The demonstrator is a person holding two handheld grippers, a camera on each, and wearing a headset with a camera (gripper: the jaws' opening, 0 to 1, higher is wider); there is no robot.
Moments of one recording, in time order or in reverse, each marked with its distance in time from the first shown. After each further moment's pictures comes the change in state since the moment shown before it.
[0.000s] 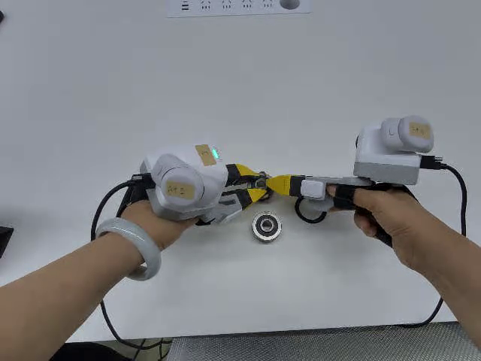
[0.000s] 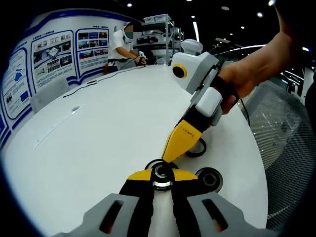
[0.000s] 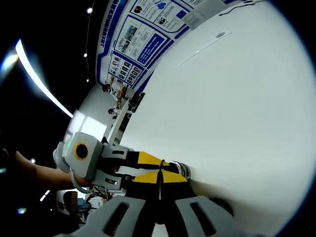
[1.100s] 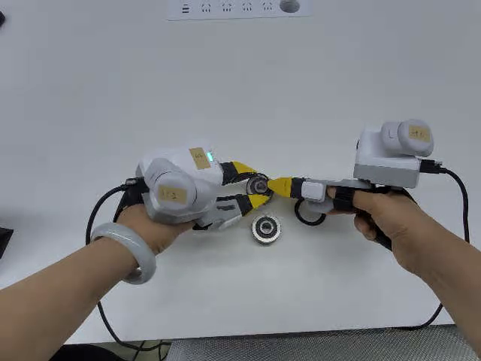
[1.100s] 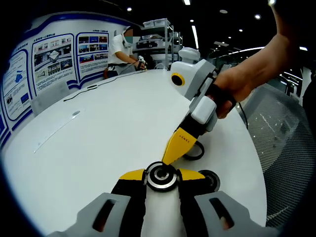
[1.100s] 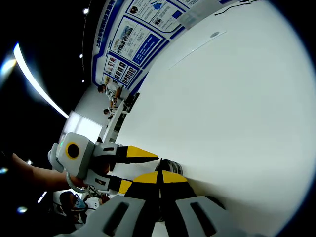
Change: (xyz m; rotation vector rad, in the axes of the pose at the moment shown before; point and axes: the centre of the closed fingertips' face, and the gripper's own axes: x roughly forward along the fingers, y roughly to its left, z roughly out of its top) left arm -0.006 0.001 0.004 0.006 -0.044 0.000; right arm -0.005 -0.021 -0.007 -0.018 0.032 -0.089
